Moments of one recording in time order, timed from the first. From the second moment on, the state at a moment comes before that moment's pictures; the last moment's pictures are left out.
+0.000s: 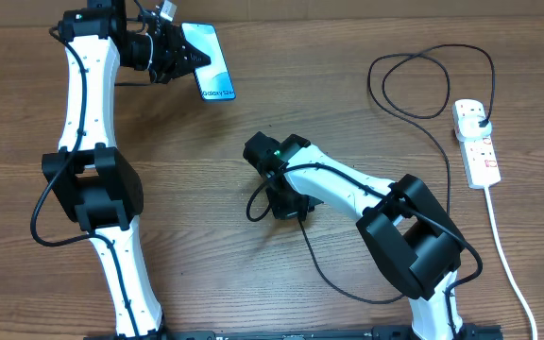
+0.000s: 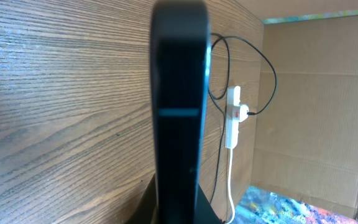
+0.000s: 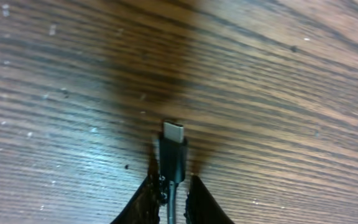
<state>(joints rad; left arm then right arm) 0.08 2.39 2.39 -1.27 0.96 -0.20 0.75 2.09 1.45 -1.04 0.08 0.46</state>
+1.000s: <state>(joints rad) 0.08 2.39 2.39 -1.27 1.10 -0.07 0.68 2.06 1.42 -0.97 -0.09 0.39</state>
